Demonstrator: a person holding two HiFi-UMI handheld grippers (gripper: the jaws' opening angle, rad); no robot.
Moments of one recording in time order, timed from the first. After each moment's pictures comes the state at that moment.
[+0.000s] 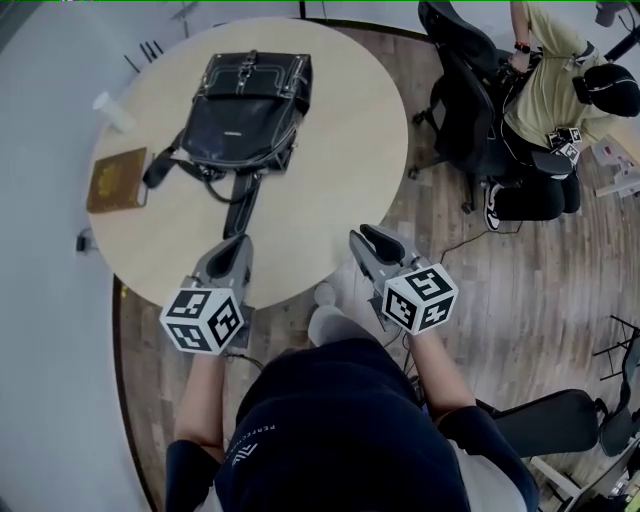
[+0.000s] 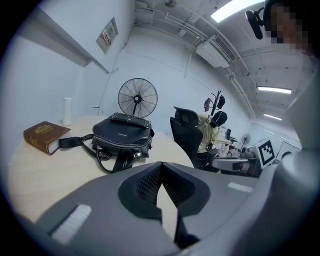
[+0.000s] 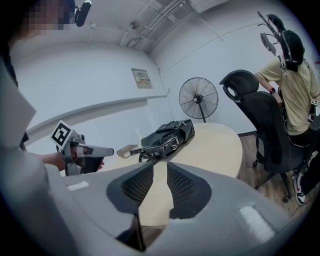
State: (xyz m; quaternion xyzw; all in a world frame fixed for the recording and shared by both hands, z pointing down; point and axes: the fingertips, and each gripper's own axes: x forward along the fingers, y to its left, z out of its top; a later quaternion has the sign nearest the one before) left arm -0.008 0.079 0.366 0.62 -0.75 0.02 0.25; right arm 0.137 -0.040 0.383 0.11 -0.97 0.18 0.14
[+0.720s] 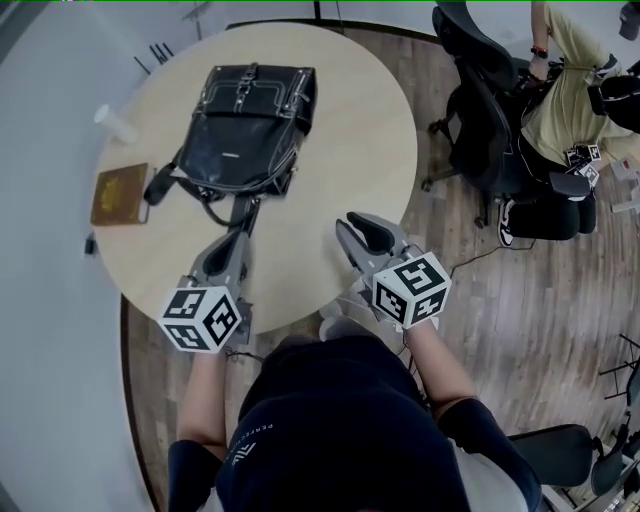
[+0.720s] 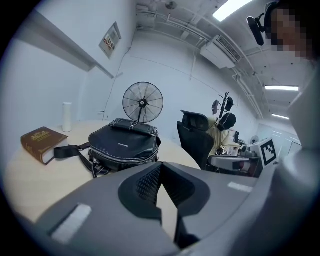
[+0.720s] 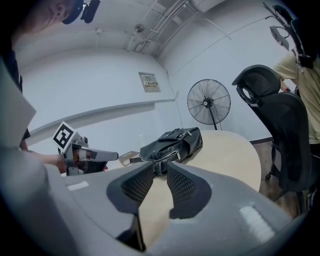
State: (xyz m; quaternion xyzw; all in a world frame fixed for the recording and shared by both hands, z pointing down) left arm -0.042 0.028 0.357 0.59 -0.77 0.01 0.23; right arm 0.080 -0.089 0.366 0.06 -0.98 0.16 0.11
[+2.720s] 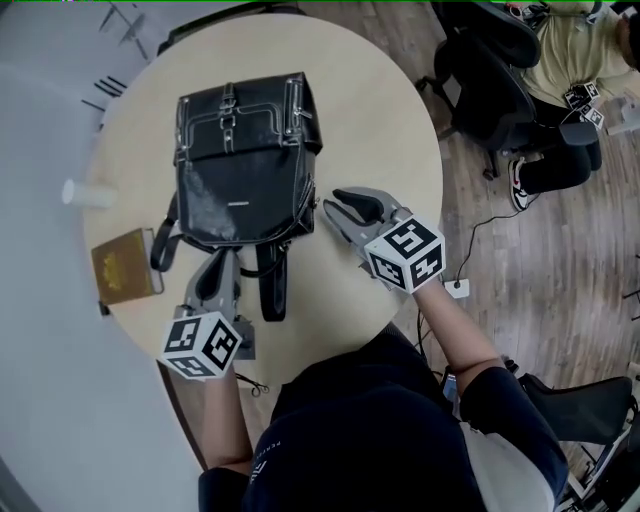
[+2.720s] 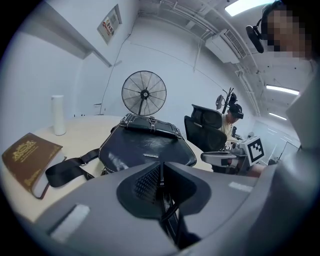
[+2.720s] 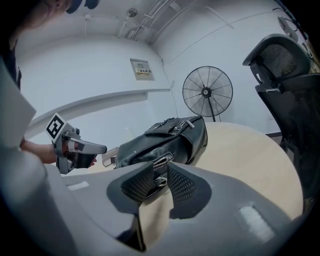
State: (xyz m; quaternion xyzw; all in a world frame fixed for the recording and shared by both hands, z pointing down) left arm -0.166 -0.003 0.371 0.61 -0.75 0.04 0.27; right arm -0.049 -0.143 0.400 0.07 -0.97 0.16 0.16
